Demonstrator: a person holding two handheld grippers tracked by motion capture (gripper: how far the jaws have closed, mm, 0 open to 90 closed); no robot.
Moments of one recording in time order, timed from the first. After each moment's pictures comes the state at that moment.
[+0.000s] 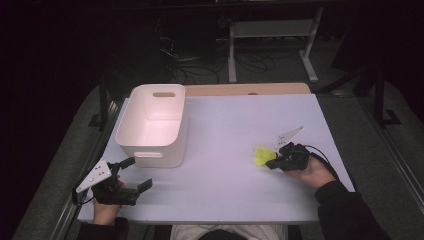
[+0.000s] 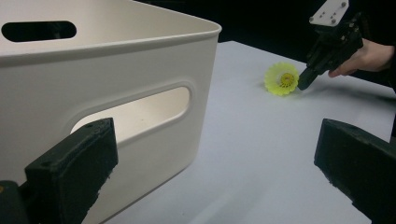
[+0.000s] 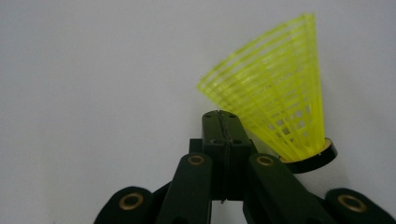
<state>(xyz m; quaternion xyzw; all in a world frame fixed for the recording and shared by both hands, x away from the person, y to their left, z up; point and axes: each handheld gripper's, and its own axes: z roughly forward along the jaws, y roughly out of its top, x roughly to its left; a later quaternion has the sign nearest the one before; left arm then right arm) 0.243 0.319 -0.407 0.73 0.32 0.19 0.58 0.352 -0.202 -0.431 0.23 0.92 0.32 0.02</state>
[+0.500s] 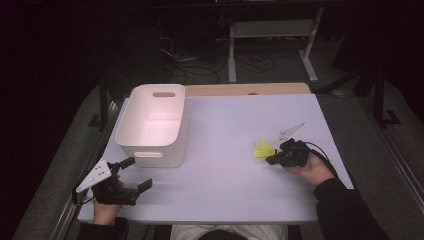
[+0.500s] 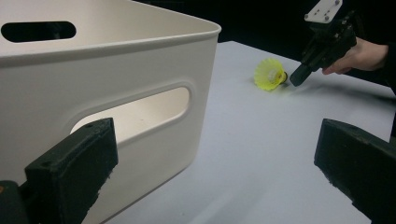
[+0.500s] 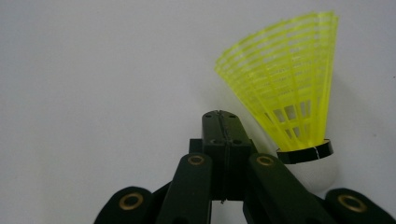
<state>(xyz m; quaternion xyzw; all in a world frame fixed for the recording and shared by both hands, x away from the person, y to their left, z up) 0.243 0.319 -0.407 0.73 0.31 0.19 0.58 0.360 -0.207 -0.430 0.25 0.91 0.33 0.03</state>
